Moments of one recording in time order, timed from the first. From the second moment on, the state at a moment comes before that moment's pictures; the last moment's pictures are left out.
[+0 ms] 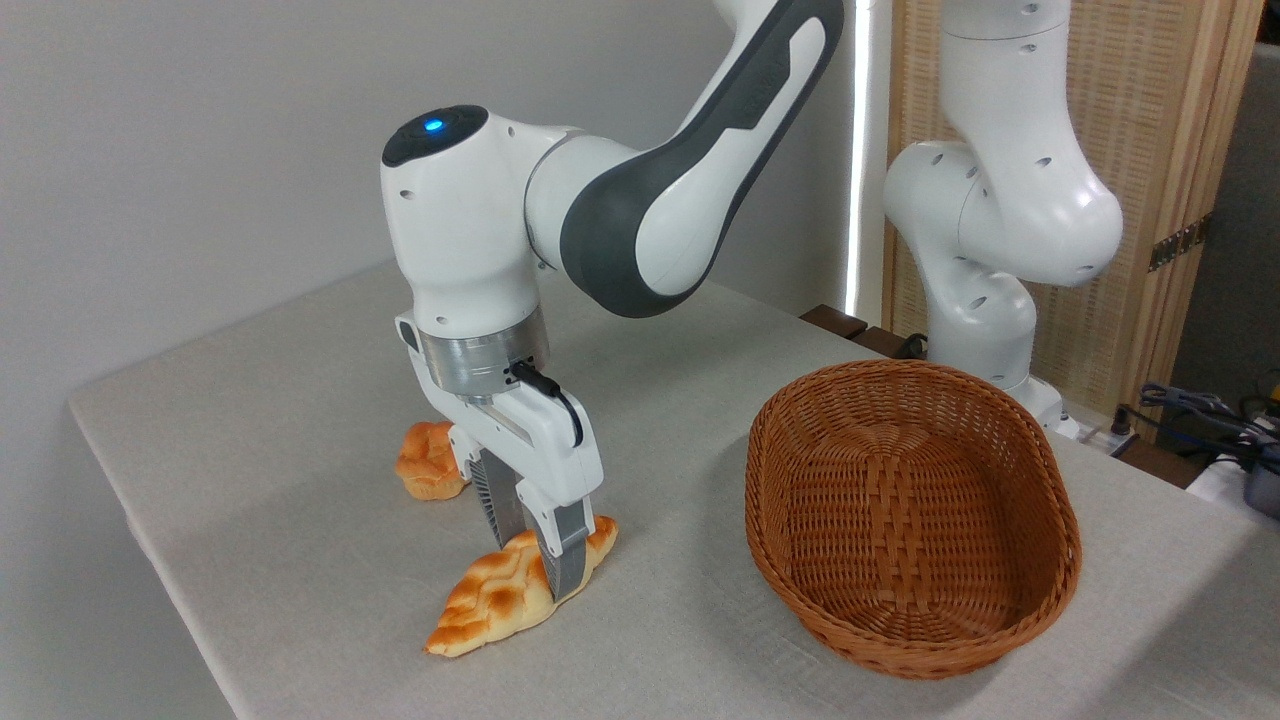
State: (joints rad) arm -0.06 0.09 -0.01 -2.04 0.00 2.15 0.69
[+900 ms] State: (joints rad) arm -0.06 -0.13 -0.01 -1.87 -0.02 1.71 0.84
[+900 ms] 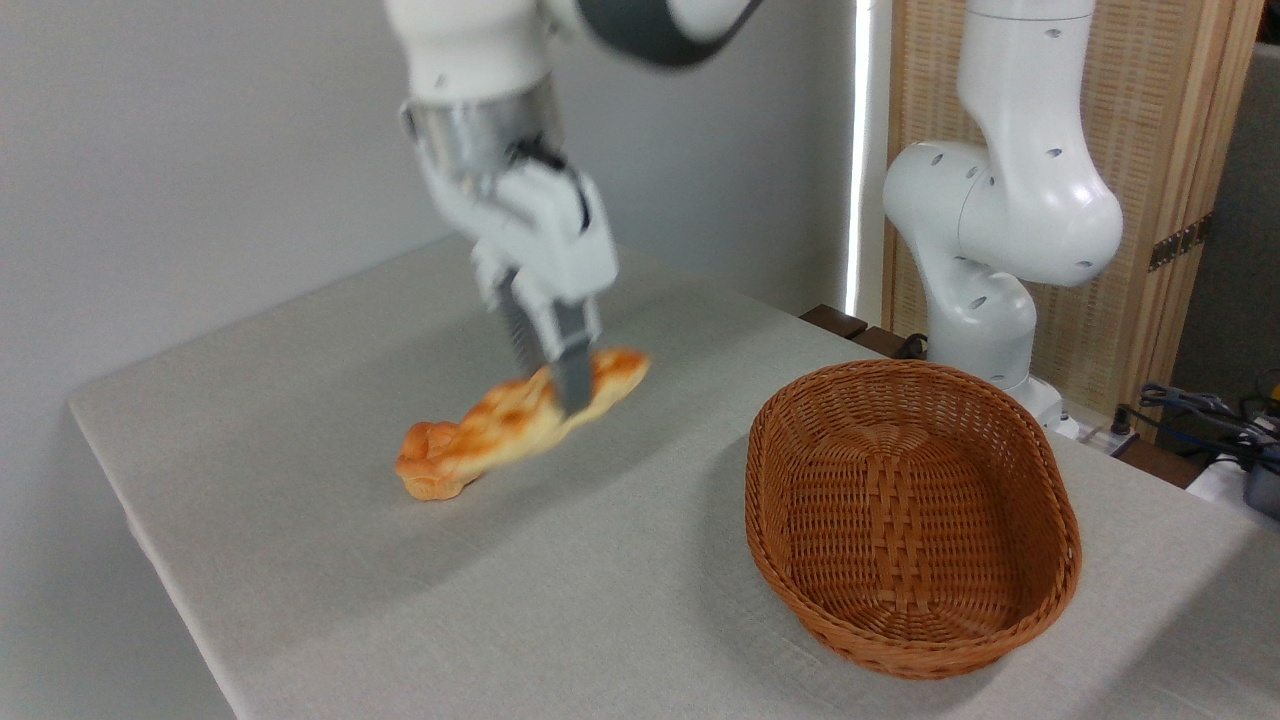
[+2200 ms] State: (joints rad) arm -0.20 -0.45 0.26 -2.34 0.22 1.46 1.56
